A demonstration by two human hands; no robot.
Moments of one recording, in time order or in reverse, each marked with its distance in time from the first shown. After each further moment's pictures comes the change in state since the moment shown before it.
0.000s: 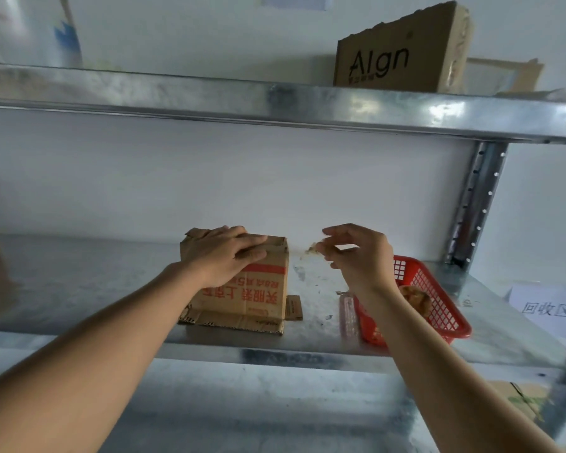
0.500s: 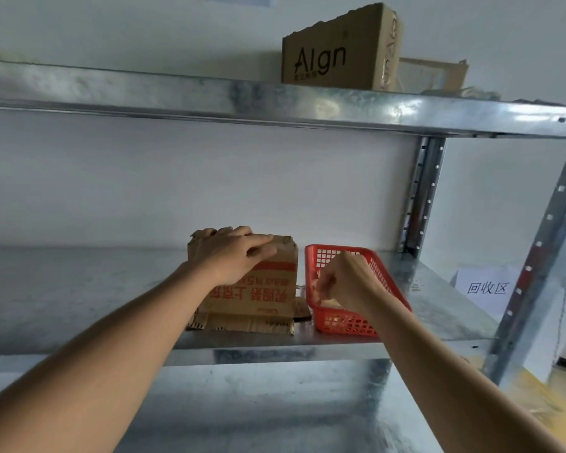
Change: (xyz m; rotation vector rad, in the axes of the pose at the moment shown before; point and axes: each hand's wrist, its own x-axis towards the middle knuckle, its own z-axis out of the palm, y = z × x) left_hand 0.034 0.094 0.014 -0.022 0.008 0.062; right_hand -0.002 0.047 -0.062 -0.760 -0.375 0.049
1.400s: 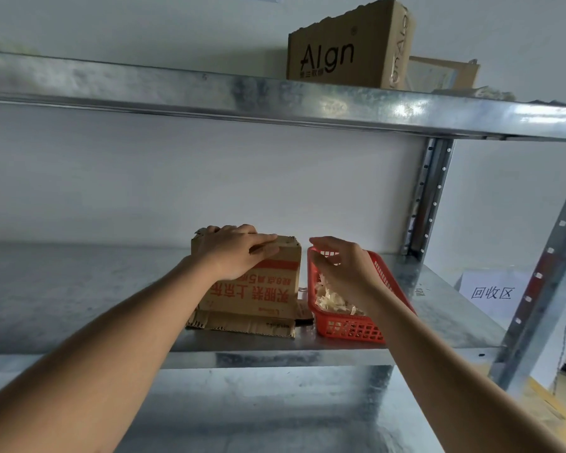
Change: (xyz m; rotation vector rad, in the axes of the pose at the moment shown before) left_hand 0.013 -0.004 -0.003 0.023 -0.087 0.009; right_hand 0.015 0.000 0.004 0.447 0.187 -0.063
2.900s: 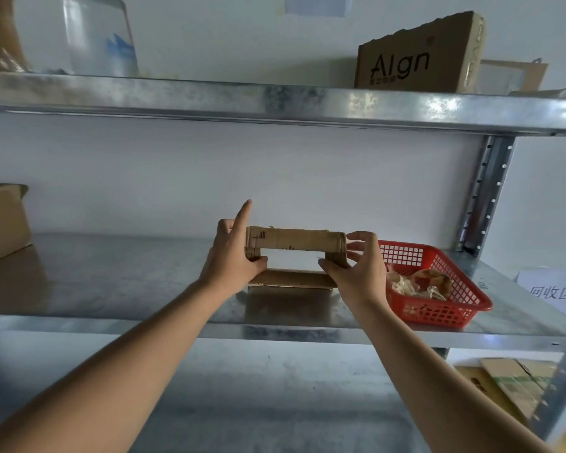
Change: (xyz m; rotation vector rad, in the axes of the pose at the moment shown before) left_hand -0.125 -0.102 0.001 -0.511 0.505 -0.165; right_hand -0.047 -0.094 0.113 0.324 0.340 0.129
